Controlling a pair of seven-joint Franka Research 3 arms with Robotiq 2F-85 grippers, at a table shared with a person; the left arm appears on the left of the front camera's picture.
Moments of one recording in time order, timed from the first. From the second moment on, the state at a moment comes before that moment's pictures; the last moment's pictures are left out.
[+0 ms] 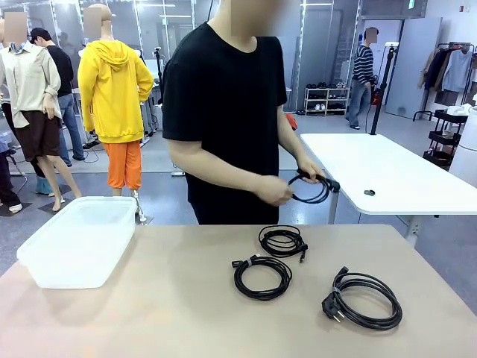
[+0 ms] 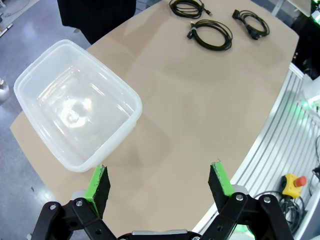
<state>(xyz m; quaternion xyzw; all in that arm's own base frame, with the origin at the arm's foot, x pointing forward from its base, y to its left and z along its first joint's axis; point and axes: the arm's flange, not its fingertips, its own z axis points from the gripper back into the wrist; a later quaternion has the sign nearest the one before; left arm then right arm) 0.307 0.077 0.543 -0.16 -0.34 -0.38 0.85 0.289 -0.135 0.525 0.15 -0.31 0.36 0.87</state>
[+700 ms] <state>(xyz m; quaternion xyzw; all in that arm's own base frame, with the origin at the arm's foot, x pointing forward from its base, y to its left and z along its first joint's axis) 0.307 0.077 0.543 -0.16 -0.34 -0.38 0.85 0.301 -0.100 0.539 0.14 -0.27 0.32 0.90</state>
